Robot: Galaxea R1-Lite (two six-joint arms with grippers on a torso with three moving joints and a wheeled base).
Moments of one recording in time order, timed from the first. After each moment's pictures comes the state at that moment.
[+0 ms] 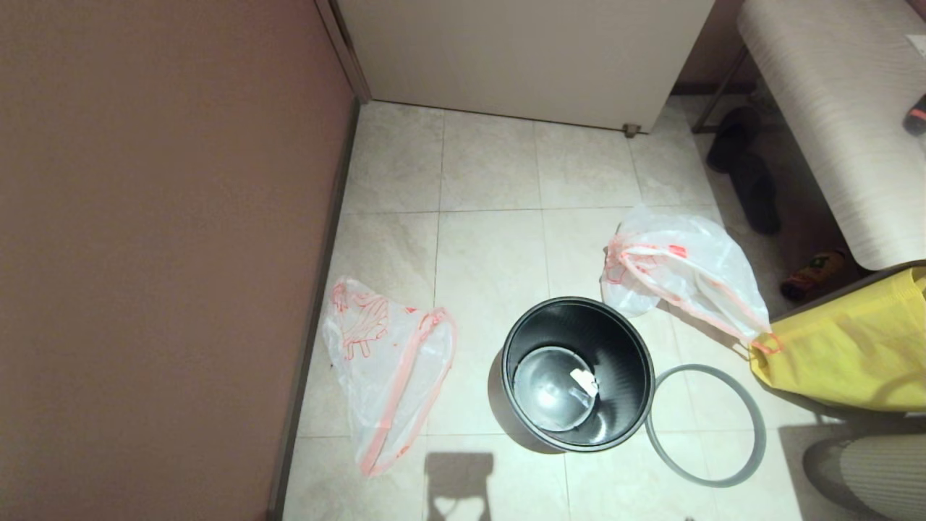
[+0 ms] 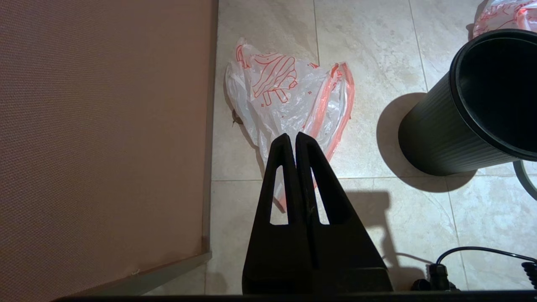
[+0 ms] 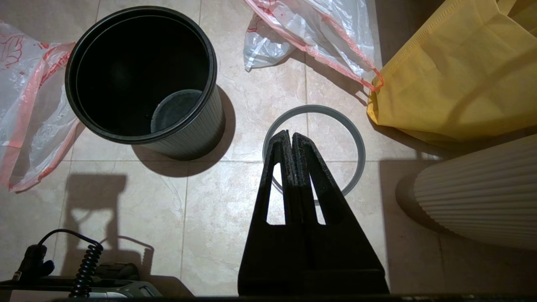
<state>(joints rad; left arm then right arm) 0.00 0.00 0.00 0.00 0.01 -0.01 0.01 0.00 0.00 0.00 0.01 -0.01</state>
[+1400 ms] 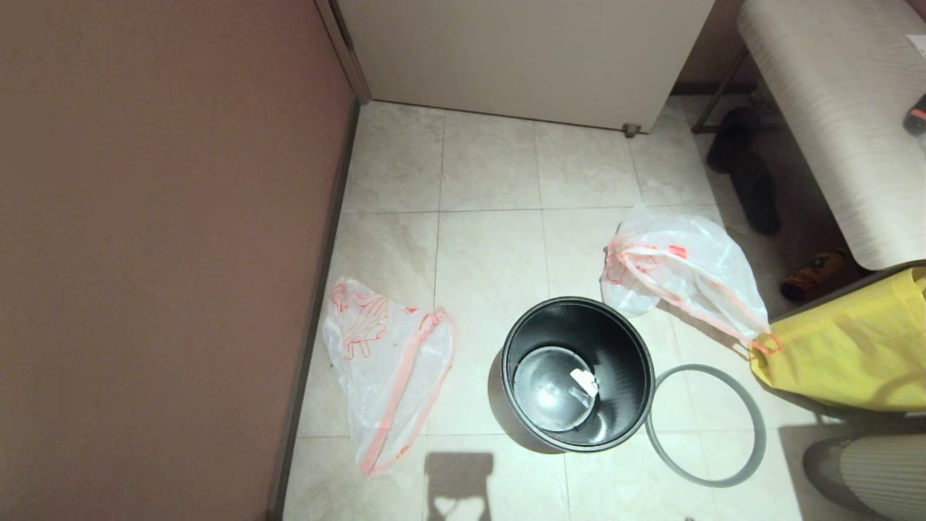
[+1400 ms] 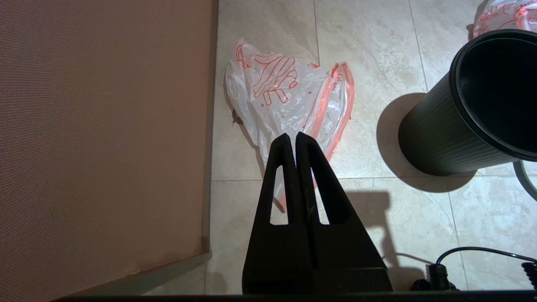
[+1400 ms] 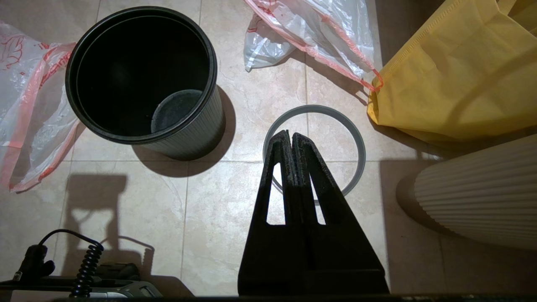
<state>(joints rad) 0.00 0.00 0.00 0.00 0.01 -0.01 0.01 0.00 0.00 0.00 0.01 -0.01</state>
